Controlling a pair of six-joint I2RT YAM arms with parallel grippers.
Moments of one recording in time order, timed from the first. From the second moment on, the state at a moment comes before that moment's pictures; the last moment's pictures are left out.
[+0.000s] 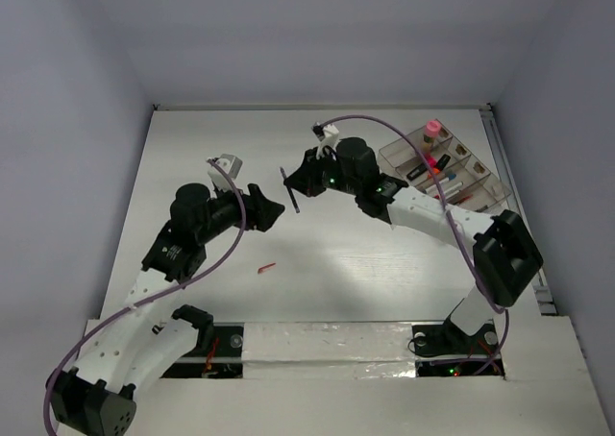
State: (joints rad) left arm -0.39 0.75 0.70 -0.22 0.32 -0.39; right arm 0.76 1.65 1.22 0.14 -0.27 0.44
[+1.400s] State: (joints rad) left arm -0.39 0.83 0.73 -0.14 0.40 -0.47; right arm 0.80 1.45 0.94 0.61 -0.36 0.79
